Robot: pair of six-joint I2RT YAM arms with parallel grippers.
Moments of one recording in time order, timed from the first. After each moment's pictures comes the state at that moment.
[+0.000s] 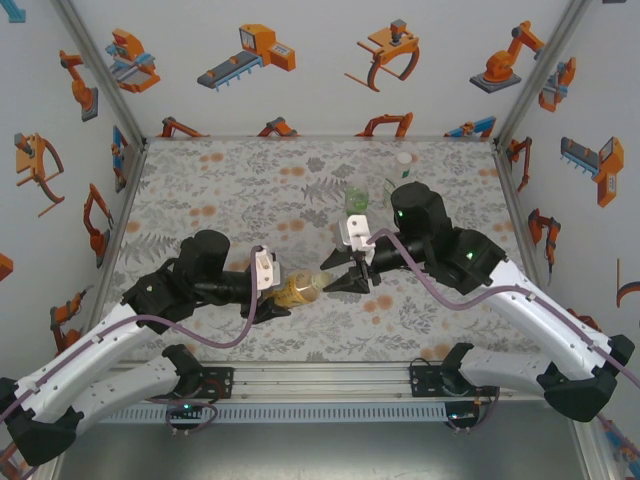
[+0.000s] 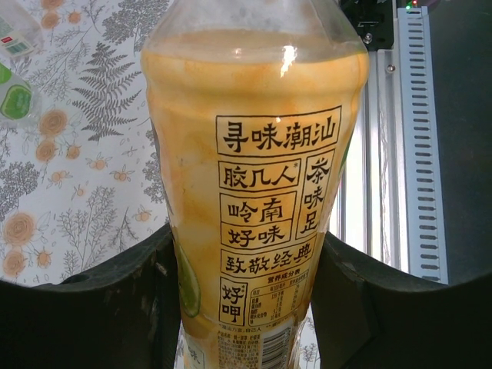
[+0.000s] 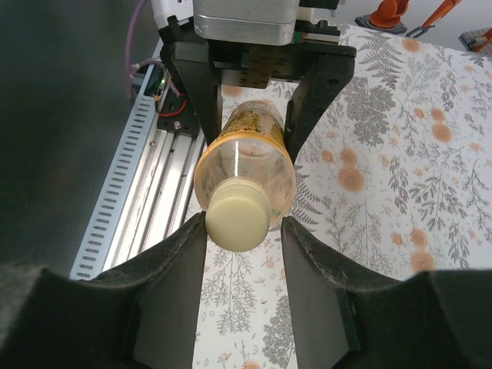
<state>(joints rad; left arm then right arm) -0.85 0.80 0.83 -0.57 0.57 0.43 0.86 1.10 1.26 -0.62 -0.83 -0.50</state>
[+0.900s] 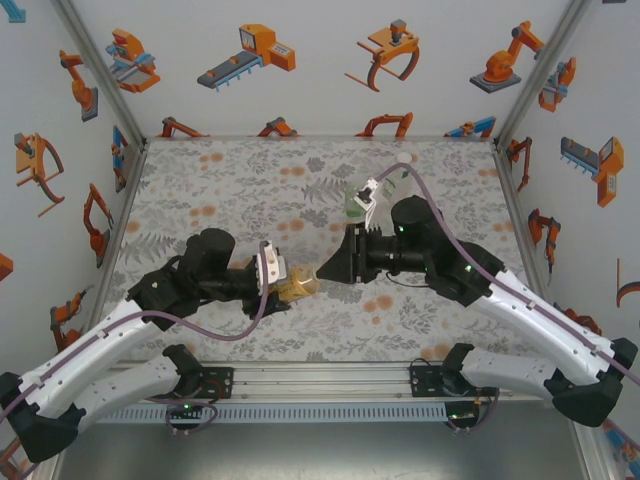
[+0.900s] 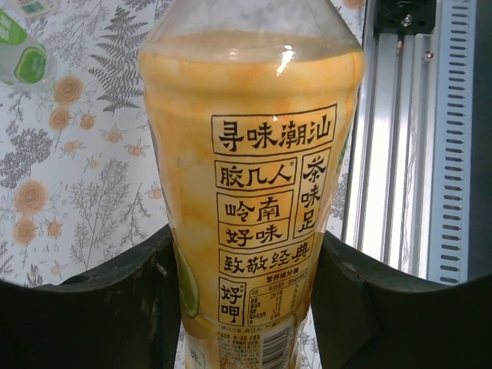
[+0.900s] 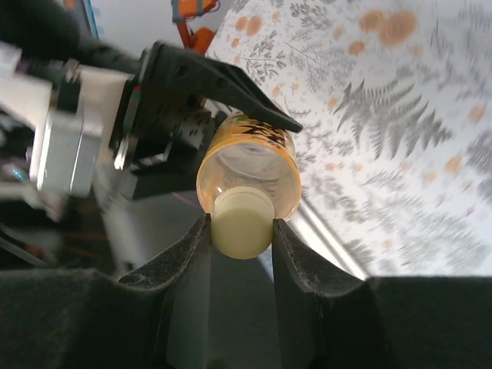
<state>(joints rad) -0.85 0.83 0.84 -0.57 0.47 0.41 0.90 1.04 1.15 -0.54 -0.34 0.76</state>
